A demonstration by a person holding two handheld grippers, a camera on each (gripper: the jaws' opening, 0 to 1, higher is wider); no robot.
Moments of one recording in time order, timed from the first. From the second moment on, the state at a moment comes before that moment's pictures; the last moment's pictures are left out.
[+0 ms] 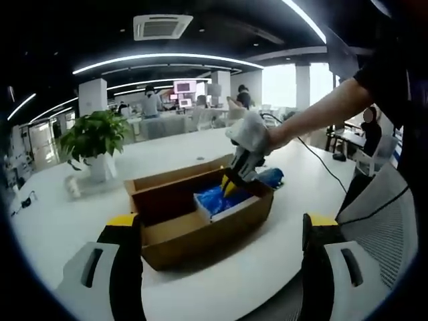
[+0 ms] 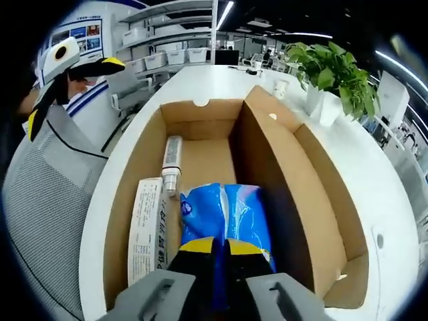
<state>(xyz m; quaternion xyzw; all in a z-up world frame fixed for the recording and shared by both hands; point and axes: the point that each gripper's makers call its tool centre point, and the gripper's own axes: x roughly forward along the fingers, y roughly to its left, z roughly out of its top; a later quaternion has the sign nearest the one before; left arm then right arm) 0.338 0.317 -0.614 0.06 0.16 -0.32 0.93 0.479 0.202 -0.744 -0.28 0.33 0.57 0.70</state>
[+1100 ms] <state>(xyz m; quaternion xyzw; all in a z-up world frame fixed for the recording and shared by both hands) 0.337 0.315 -0.616 0.06 0.16 -0.32 0.93 0.475 0.206 -0.713 -0.28 0.30 0.58 0.70</state>
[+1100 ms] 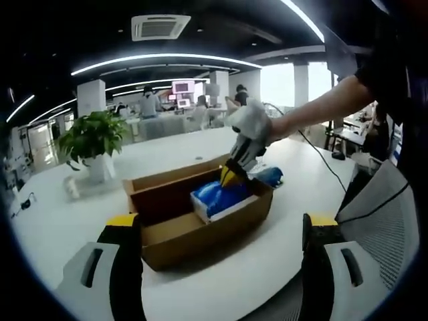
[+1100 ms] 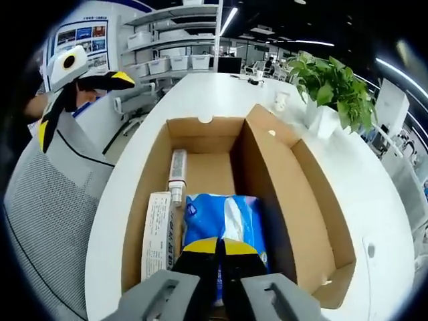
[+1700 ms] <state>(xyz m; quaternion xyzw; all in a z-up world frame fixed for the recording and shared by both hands) 0.338 0.317 -0.617 0.06 0.15 -0.32 0.93 0.473 0.212 -0.684 -0.30 0.27 0.59 0.70</state>
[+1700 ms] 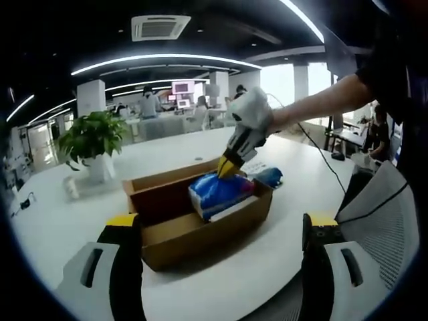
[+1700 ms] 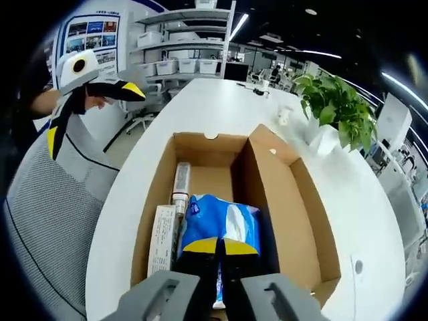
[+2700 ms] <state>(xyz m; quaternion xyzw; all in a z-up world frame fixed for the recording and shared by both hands) 0.339 0.319 -0.617 0.05 0.15 -0.32 0.93 0.470 0.216 -0.643 -0.32 0.23 0.60 0.70</state>
